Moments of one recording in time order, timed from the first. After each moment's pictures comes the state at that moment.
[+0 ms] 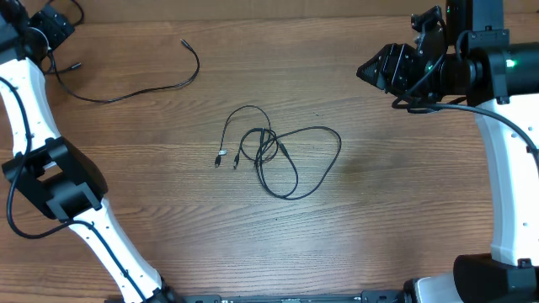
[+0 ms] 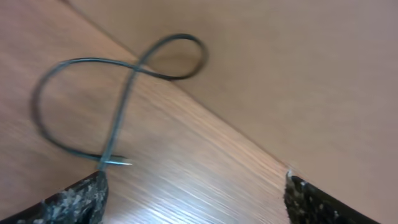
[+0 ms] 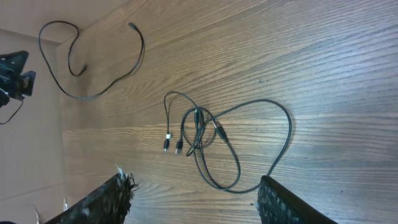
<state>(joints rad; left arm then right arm) 0.48 2.43 2.38 -0.61 0.29 -0.36 0.07 1.65 1.93 -1.31 -0.46 0.41</state>
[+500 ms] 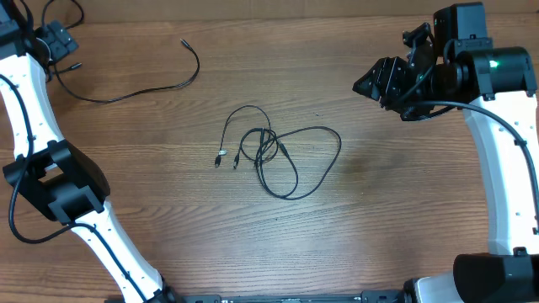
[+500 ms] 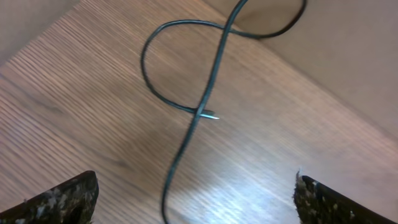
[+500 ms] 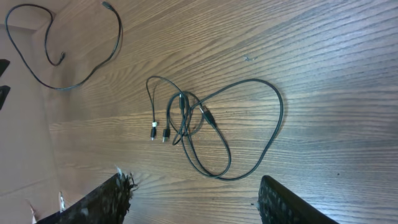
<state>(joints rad) 0.46 2.39 2.38 -0.85 -0.05 -0.23 0.07 1.65 1.81 -1.29 -0.46 0.41</state>
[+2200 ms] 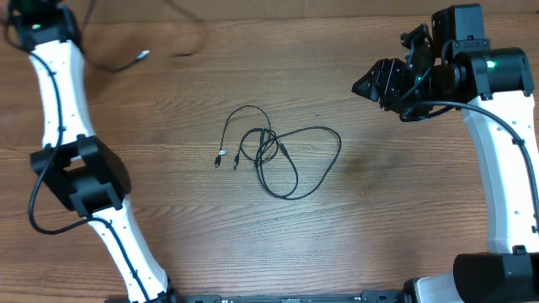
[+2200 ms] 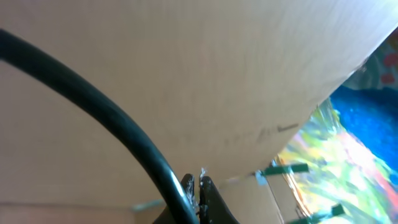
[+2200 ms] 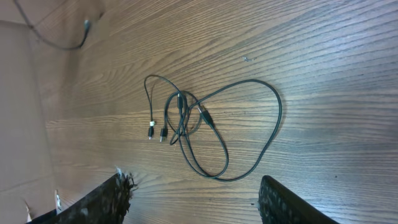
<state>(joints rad) 0.28 2.36 2.38 0.33 0.94 -1.61 0.07 1.65 1.80 -1.28 -0.46 0.39</state>
